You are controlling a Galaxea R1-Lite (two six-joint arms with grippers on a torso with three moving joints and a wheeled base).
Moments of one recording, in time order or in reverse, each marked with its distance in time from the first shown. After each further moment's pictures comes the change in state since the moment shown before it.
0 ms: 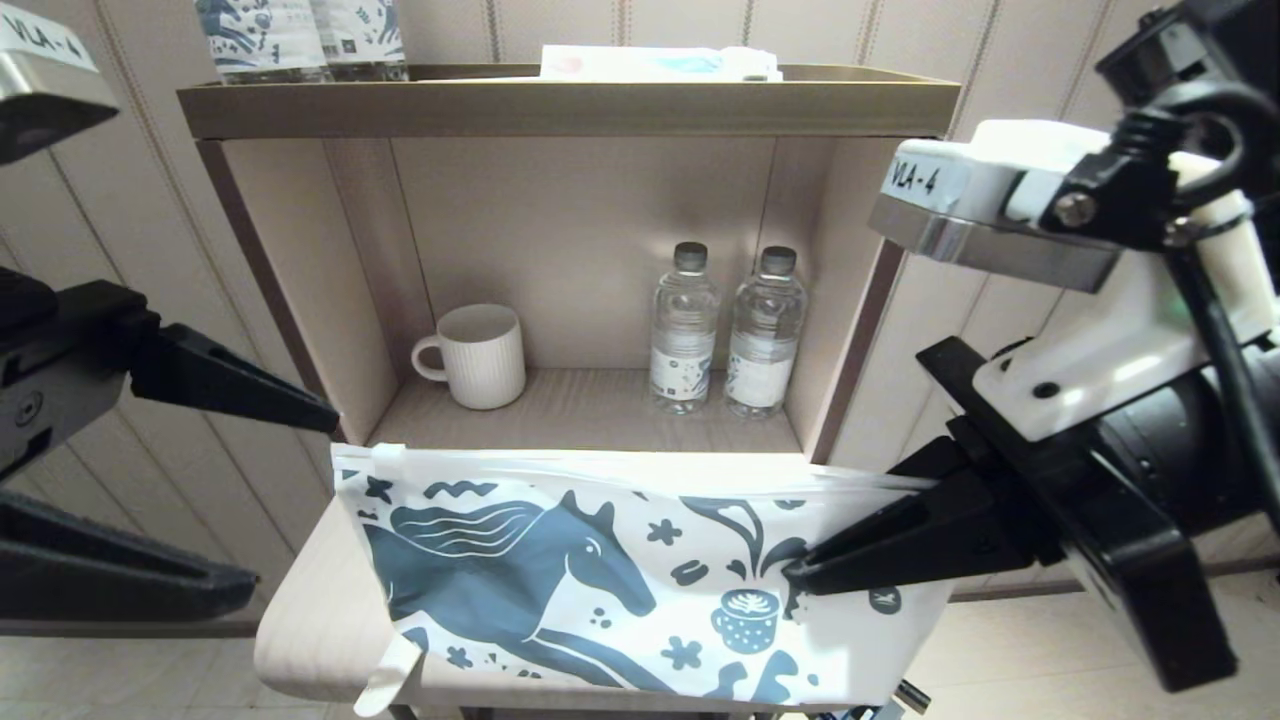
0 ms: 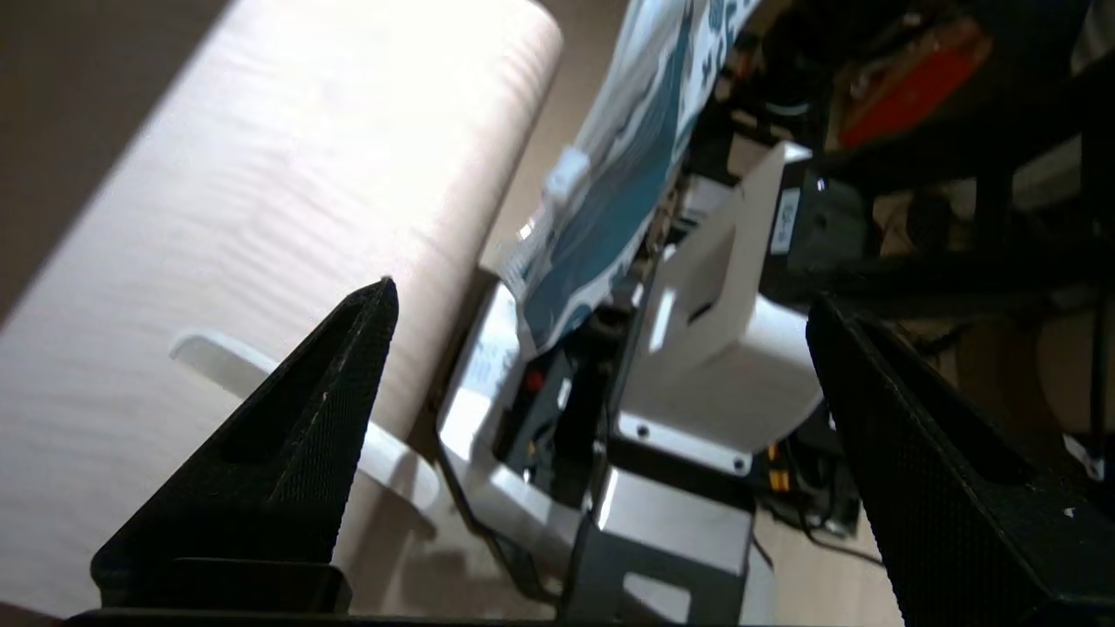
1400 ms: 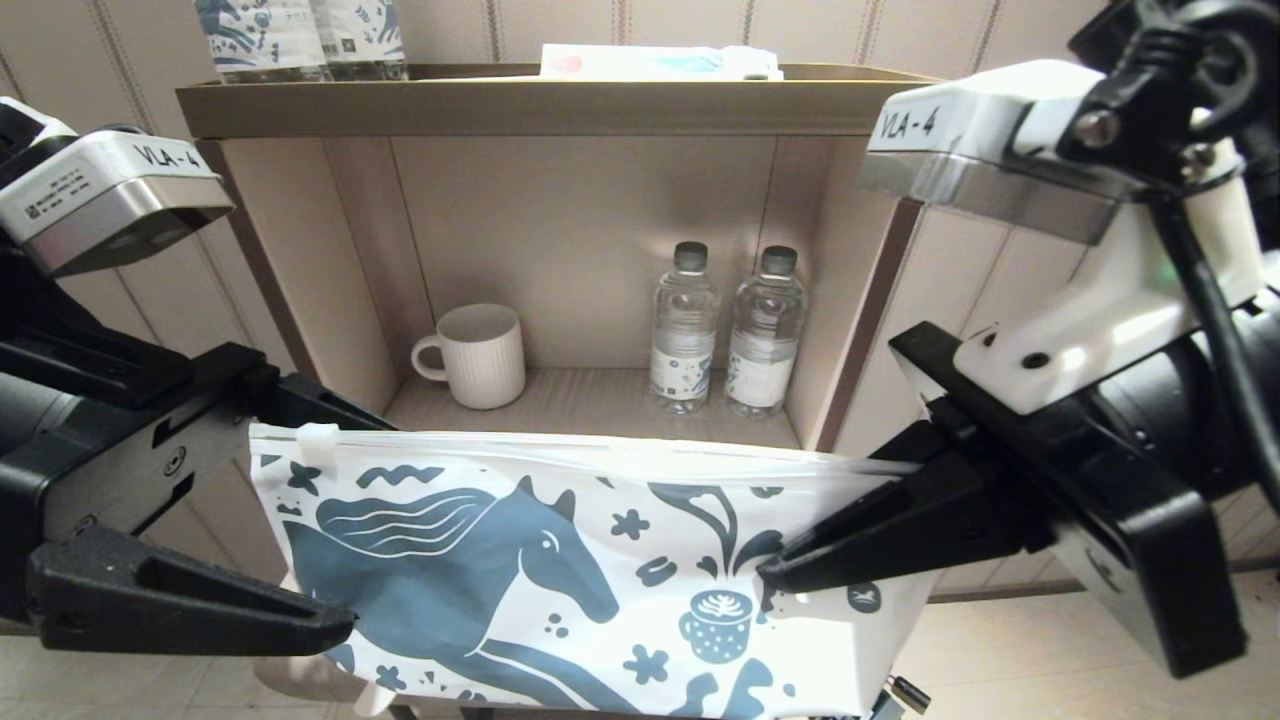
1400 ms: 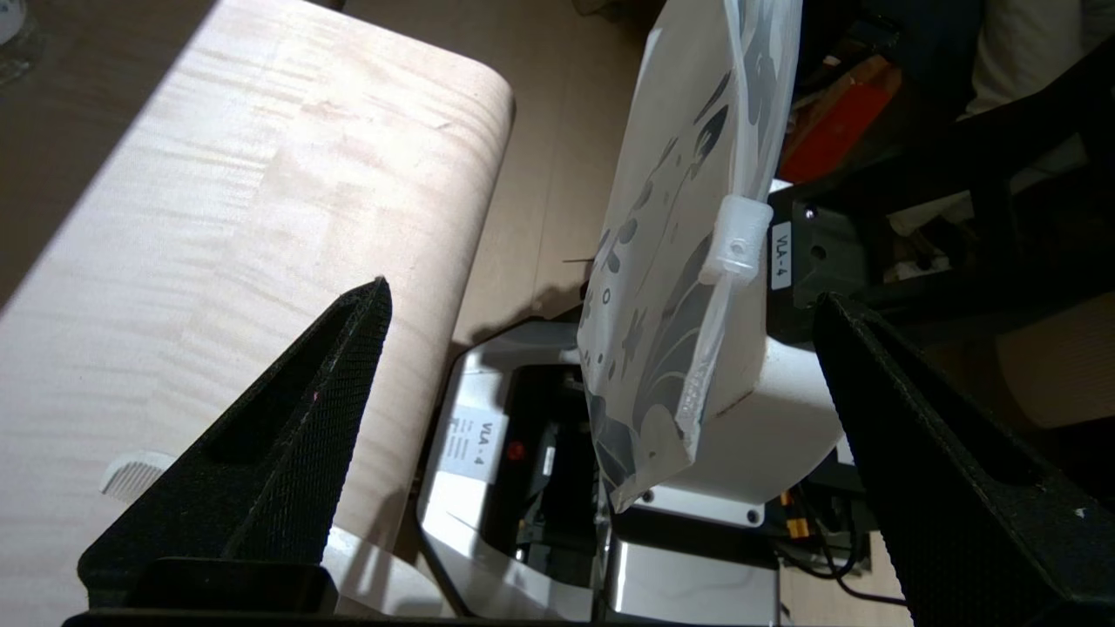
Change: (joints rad) left arm -0.019 0.007 0.265 -0.305 -0.167 0.017; right arm 0.002 0.029 -0.047 0.000 0.101 -0.001
